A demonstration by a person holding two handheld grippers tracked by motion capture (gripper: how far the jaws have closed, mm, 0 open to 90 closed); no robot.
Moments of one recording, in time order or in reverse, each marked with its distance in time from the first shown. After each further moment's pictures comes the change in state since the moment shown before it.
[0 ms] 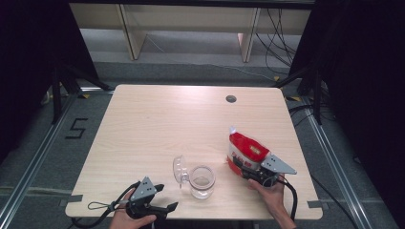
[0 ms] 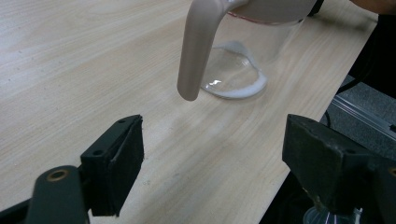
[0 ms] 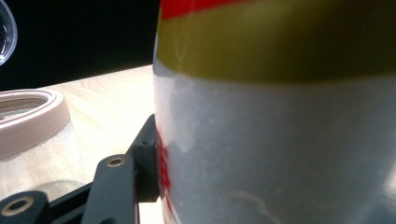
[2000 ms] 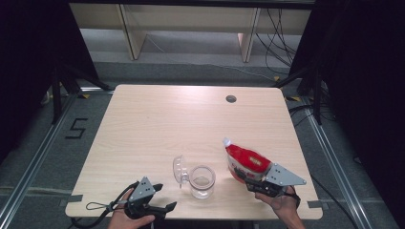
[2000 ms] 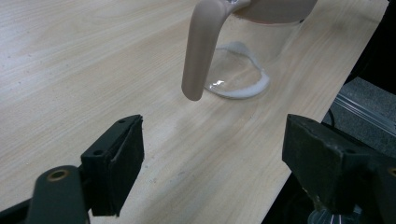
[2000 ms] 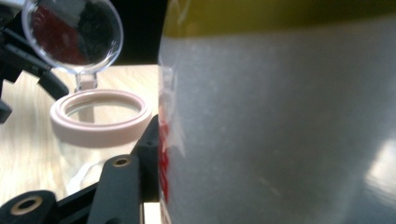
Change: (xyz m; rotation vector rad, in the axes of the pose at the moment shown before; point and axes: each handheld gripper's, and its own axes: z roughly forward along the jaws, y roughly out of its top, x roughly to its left) left arm 0.000 -0.001 -0.003 -0.013 0.009 -0.006; right arm 0.028 0.034 -0.037 0.022 0.100 -0.214
